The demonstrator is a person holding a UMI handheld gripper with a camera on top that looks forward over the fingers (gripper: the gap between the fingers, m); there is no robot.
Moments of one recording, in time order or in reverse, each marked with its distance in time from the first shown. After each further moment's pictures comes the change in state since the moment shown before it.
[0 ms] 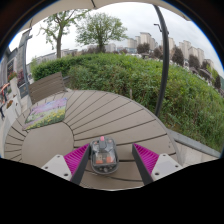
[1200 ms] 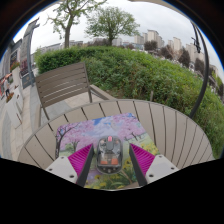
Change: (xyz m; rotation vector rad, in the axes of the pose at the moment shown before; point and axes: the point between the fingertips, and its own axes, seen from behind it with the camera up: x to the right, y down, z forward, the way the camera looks) arm -0.328 -0.091 0.130 -0.073 -0.011 -0.076
